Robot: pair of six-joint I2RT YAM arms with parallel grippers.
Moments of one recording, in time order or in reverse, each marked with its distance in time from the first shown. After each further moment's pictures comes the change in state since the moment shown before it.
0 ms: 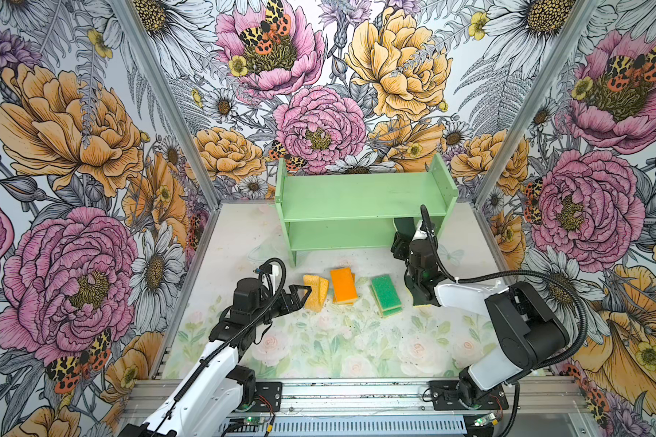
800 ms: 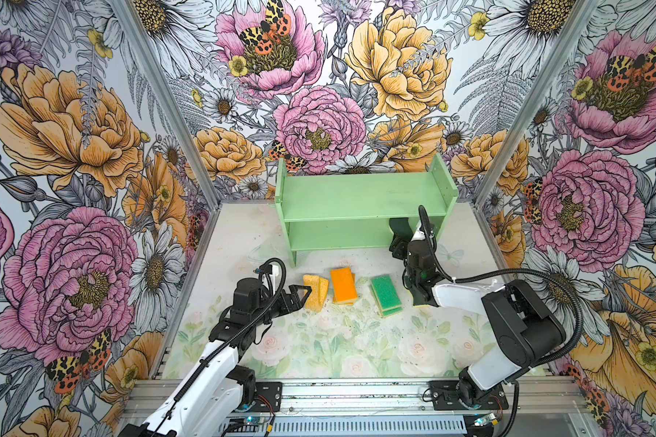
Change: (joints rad) left arm 0.000 0.000 0.000 -0.002 0.000 0.000; right arm 0.021 0.021 0.000 0.042 0.045 0.006
